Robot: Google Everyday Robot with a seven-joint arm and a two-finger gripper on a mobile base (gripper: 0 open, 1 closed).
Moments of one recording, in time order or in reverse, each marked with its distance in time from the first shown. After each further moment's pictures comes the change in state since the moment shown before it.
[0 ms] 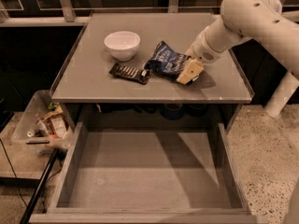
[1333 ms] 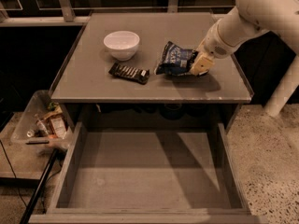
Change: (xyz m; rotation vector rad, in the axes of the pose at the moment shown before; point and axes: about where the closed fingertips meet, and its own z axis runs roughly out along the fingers) arm 0.000 -0.003 -0.046 0.029 -0.001 0.012
